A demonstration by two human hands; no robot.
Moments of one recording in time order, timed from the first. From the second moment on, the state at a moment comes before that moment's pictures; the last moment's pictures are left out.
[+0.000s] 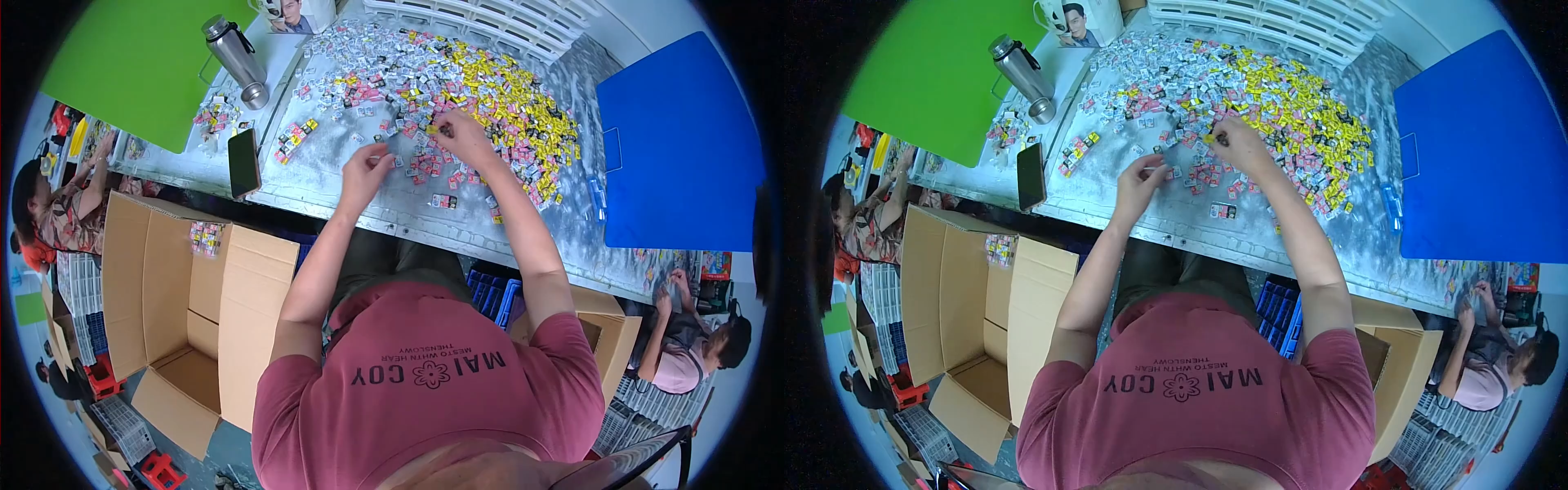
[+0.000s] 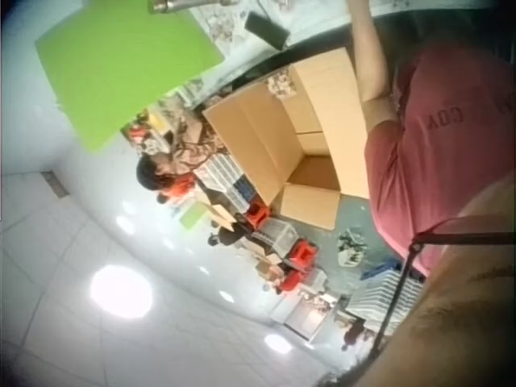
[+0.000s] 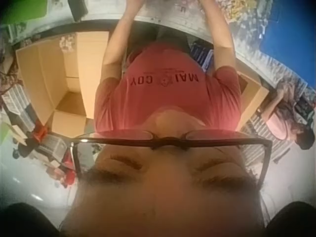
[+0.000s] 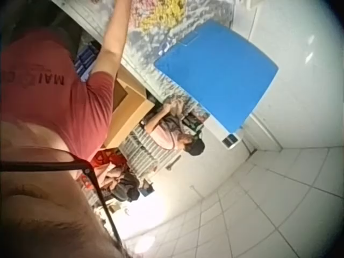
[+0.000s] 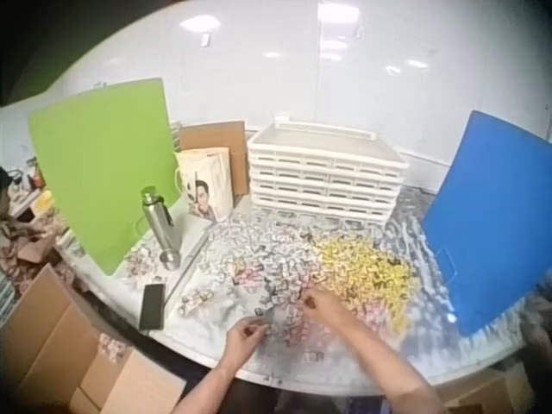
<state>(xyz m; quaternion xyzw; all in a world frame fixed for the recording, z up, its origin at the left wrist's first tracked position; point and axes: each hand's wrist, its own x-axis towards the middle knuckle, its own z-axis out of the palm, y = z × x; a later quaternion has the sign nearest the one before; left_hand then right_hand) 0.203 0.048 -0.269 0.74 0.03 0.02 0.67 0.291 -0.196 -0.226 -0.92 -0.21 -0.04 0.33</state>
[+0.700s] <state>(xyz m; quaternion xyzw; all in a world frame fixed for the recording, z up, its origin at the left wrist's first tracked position) 0.219 0.131 -0.290 0.86 0.06 0.02 0.50 0.290 -0.173 -0.251 -0.90 -0.22 -0.13 0.34</state>
